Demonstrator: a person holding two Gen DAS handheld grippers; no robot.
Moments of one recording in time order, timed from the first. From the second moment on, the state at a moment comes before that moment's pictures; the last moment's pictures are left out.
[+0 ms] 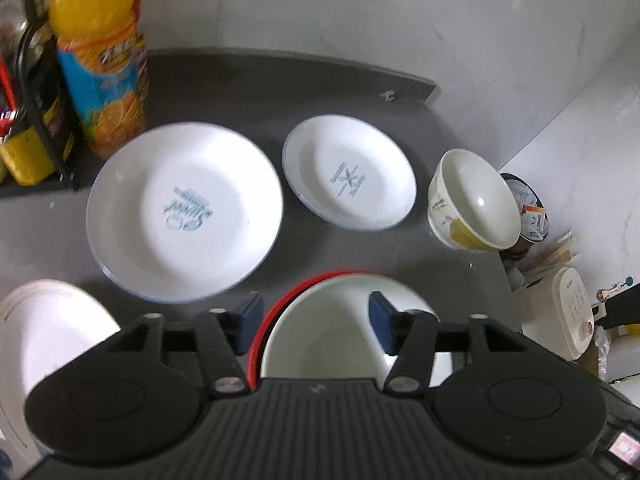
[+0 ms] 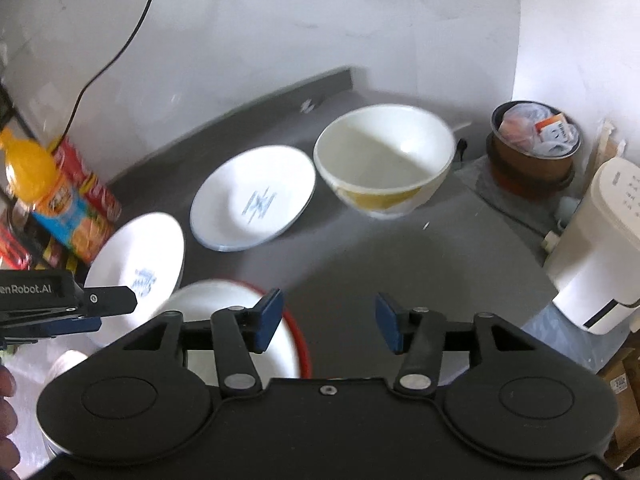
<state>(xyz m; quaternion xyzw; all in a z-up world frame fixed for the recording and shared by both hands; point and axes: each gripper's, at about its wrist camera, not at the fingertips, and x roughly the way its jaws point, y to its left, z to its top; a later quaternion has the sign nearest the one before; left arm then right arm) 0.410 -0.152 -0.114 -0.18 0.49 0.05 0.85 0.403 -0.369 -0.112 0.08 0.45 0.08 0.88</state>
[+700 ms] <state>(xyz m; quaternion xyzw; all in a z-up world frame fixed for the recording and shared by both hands) 0.506 -0.229 -0.121 -0.16 0.48 0.02 0.86 0.486 -0.454 -0.126 0.14 0.43 0.07 0.89</state>
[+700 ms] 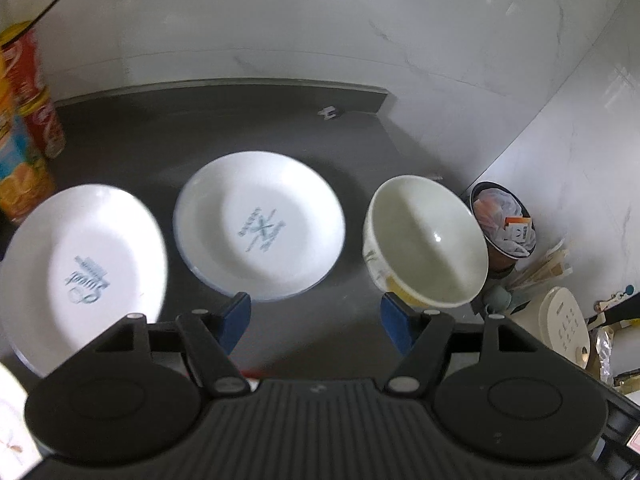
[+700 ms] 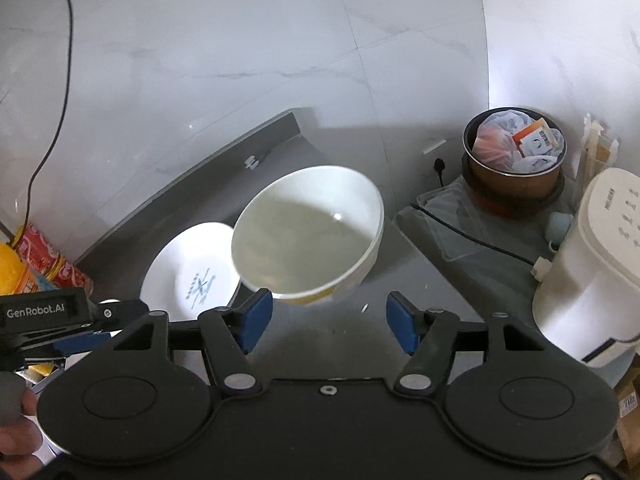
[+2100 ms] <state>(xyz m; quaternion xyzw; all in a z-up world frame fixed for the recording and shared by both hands) 0.580 -0.276 -0.177 -0.20 0.50 0.04 0.84 0.551 -0.472 -0.161 0.13 0.48 0.10 0.86</state>
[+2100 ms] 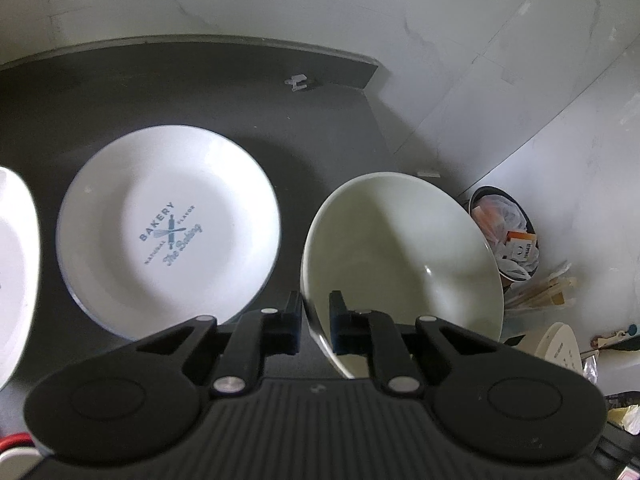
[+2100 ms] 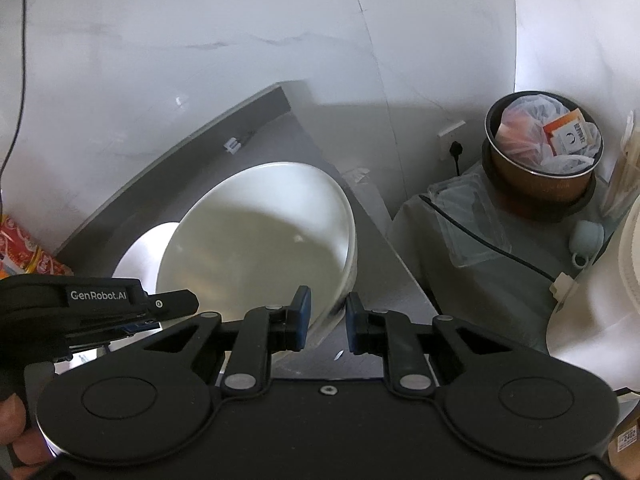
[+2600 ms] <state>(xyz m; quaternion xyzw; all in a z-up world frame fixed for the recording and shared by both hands) 0.526 -0.243 -0.128 -0.20 0.47 0.03 0.86 0.504 -0.442 -0.113 0.13 0.44 0.12 0.88</state>
